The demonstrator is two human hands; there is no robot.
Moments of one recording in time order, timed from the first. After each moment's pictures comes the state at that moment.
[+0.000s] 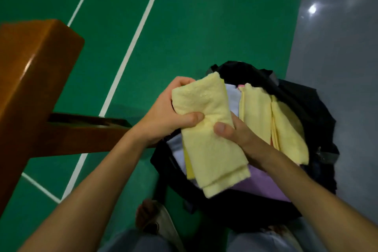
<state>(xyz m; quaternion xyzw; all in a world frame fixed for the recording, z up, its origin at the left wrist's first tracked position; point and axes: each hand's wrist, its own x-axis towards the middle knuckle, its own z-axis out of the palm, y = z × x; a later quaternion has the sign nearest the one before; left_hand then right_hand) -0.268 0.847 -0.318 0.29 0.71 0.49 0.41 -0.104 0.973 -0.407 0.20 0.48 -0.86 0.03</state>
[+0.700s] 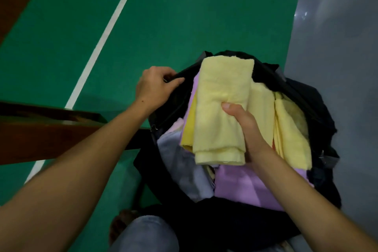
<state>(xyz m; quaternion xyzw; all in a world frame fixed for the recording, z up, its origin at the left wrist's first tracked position) -0.381 0.866 -0.457 0.32 0.92 0.21 0.11 -0.135 0.967 -0.450 0.38 0.37 -0.84 -0.09</state>
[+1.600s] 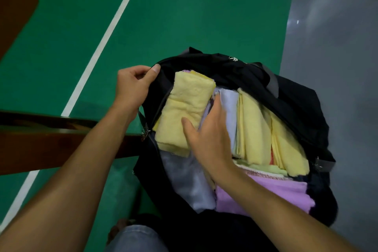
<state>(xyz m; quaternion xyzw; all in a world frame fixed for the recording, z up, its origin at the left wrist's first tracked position) -0.390 0.851 -0.421 0.17 0.83 0.50 0.16 -0.182 0.910 -0.455 0.40 0.76 -0.48 -0.16</state>
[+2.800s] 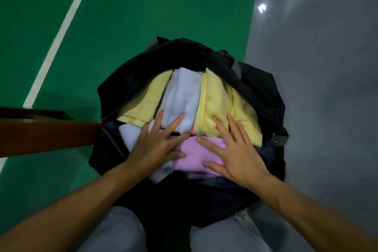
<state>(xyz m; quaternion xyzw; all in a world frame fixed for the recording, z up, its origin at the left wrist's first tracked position) -0.226 0.802 -0.510 0.62 0.76 -0.09 0.15 0.005 0.986 -0.518 0.12 0.98 -0.14 0.08</state>
